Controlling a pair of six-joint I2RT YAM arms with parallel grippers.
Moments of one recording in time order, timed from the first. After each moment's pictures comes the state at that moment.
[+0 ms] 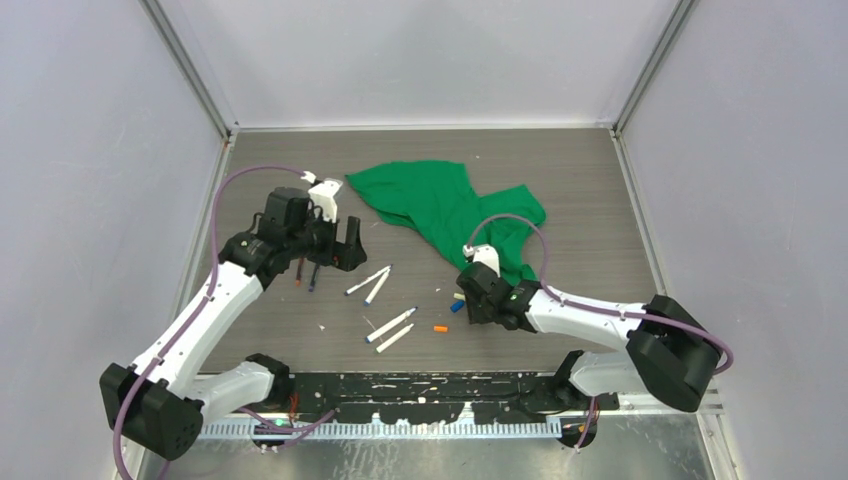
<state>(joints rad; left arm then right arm) -0.40 1.06 0.97 -0.64 0.23 -0.14 0.89 1.26 0.56 -0.35 0.33 0.59</state>
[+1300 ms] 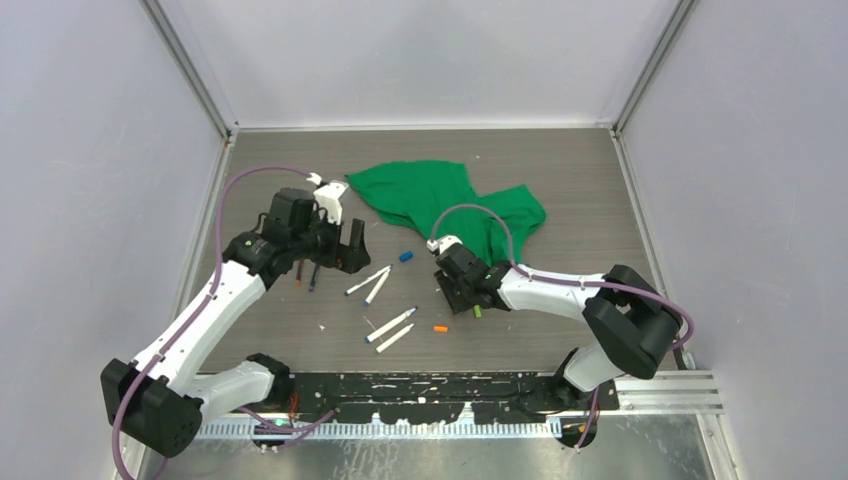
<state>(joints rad) -0.43 1.08 0.97 -0.63 0.23 -0.14 0.86 1.50 0.74 -0.27 0.15 0.28</state>
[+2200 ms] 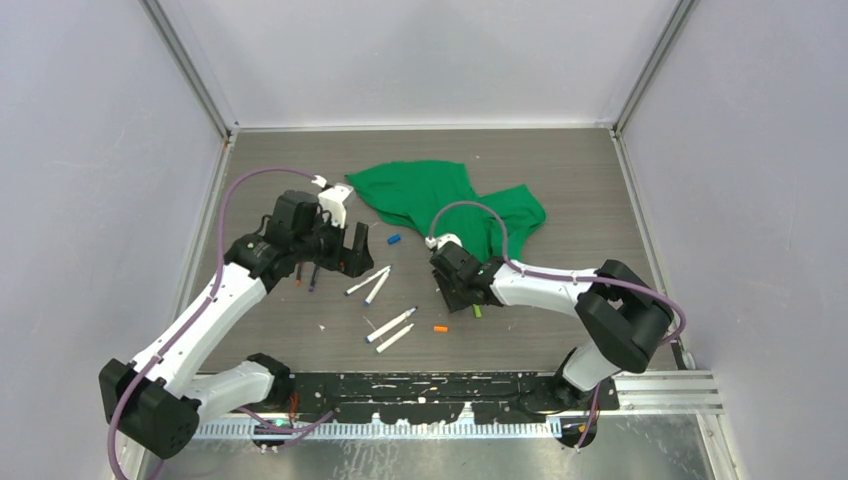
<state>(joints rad) -0.46 1.07 0.96 -0.63 0.23 -0.14 0.87 1.53 0.79 -0.34 0.20 0.36</state>
